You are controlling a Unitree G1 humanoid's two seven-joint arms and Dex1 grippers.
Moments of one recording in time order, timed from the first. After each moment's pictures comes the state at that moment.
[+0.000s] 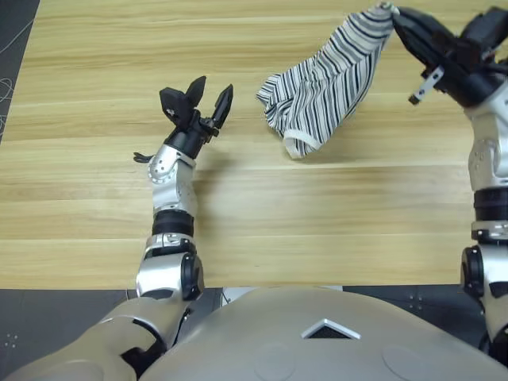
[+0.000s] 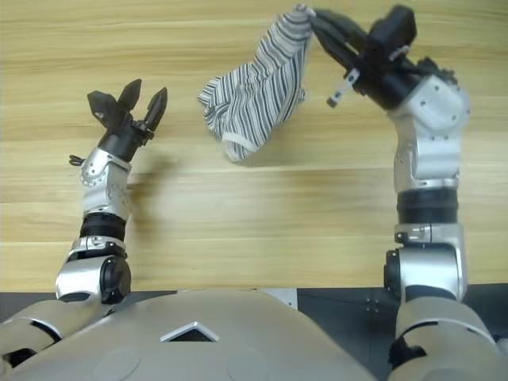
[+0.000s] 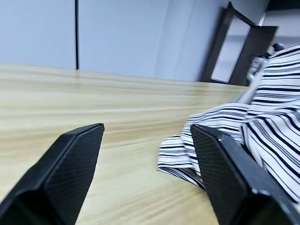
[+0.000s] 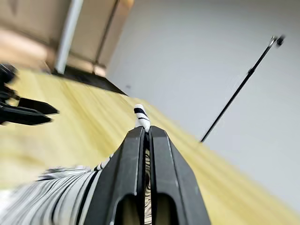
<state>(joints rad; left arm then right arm) -0.23 0.18 0.17 0.52 -0.31 -0.25 -0.75 -0.37 -0.59 0.00 0.26 0.48 -0.24 0.89</state>
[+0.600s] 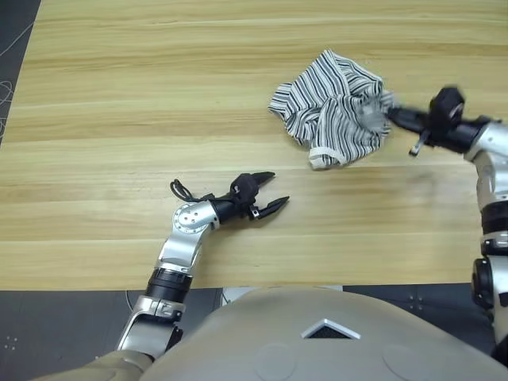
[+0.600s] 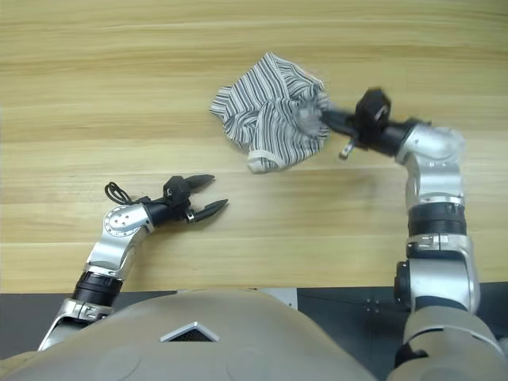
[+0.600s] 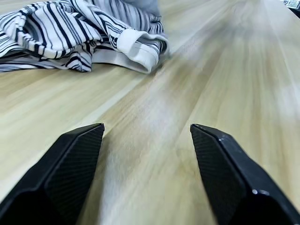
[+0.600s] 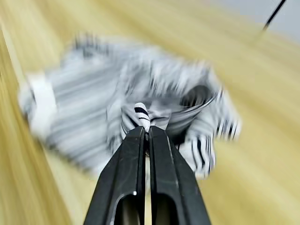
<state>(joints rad) 0.17 0.32 -0.24 0.06 -0.11 -0.05 -0.83 -0.34 -0.66 0.11 0.68 0.13 -0.19 1.03</state>
